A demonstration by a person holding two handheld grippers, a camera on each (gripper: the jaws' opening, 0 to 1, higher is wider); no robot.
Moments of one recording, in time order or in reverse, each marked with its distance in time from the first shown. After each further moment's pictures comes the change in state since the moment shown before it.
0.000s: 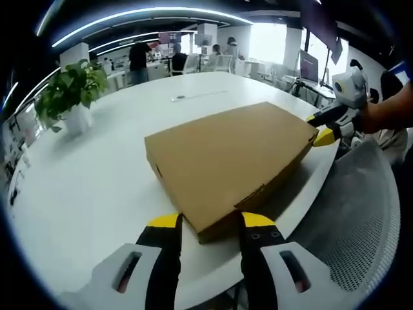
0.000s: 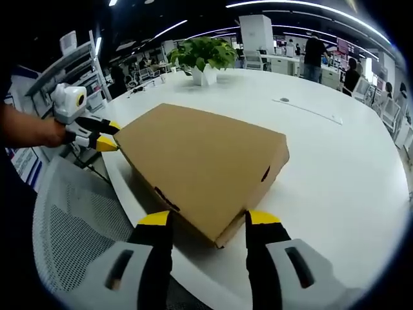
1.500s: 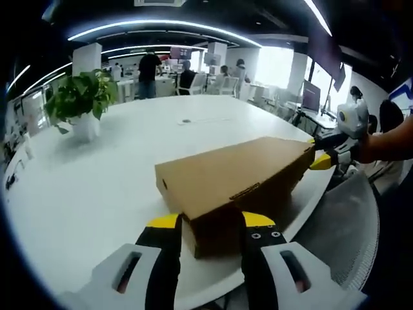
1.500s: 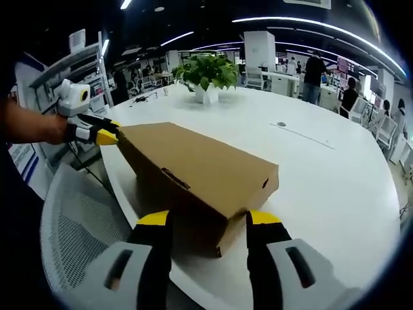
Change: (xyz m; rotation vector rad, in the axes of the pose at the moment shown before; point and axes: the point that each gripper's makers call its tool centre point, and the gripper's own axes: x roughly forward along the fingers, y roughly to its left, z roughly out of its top) left arm -0.026 0.008 0.039 -0.093 -0.143 -0.015; right arm -0.026 0.006 0.035 -0.071 -0.097 -0.033
